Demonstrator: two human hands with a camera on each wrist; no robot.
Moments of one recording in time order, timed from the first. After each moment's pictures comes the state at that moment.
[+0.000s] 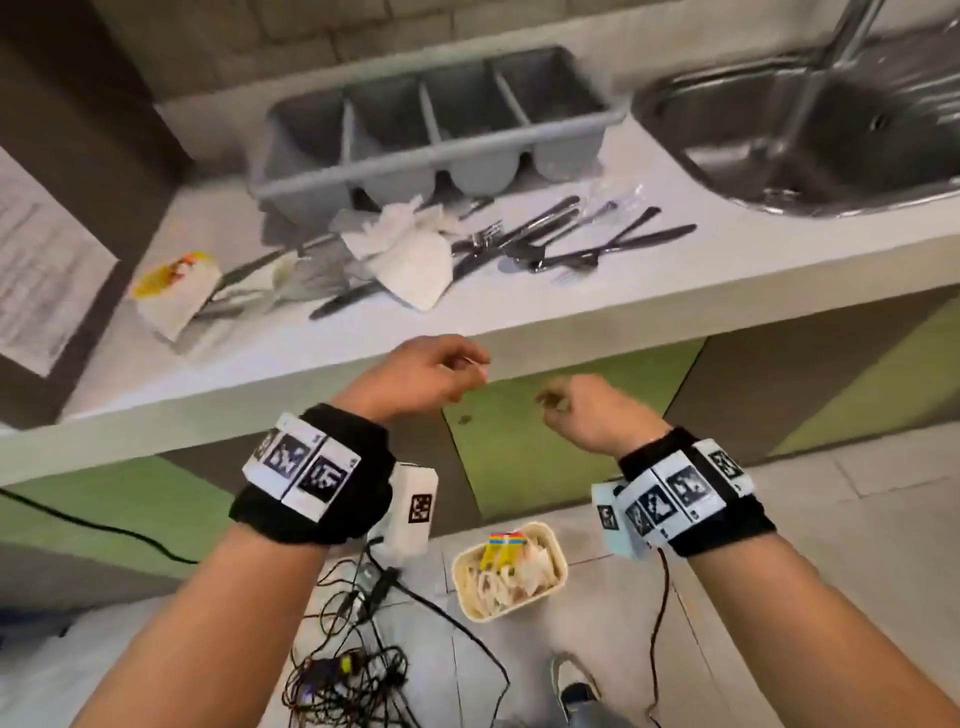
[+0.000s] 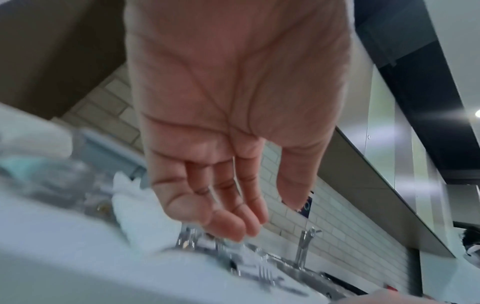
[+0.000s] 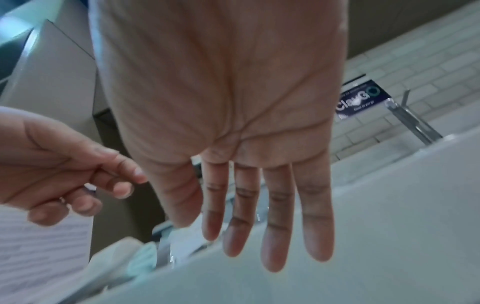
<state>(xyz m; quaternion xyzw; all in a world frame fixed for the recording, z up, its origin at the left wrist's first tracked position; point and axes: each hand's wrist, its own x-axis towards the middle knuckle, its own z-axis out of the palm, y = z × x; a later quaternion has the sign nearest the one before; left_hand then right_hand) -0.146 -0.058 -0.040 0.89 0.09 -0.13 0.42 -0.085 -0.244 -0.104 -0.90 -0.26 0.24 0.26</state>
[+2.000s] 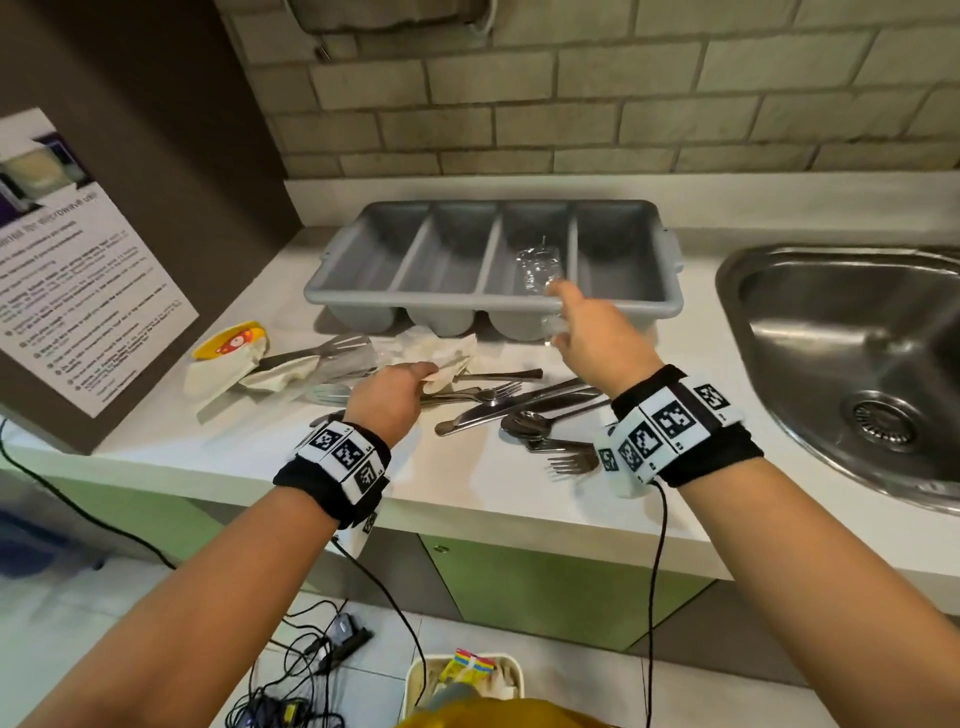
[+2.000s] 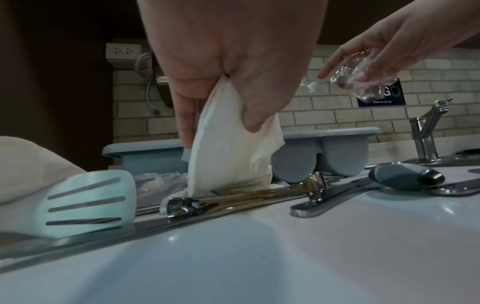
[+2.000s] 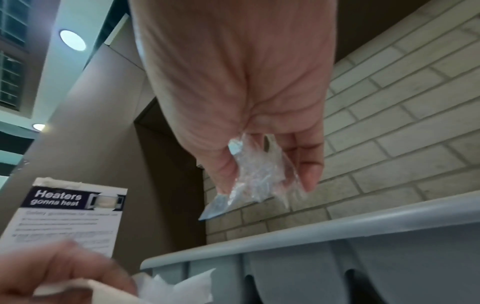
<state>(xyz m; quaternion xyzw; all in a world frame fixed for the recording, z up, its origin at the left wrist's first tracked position) 0.001 -0.007 -0.036 0.96 0.29 0.02 0.06 0.148 -0.186 0.024 -0.88 -0.41 0.05 0.25</state>
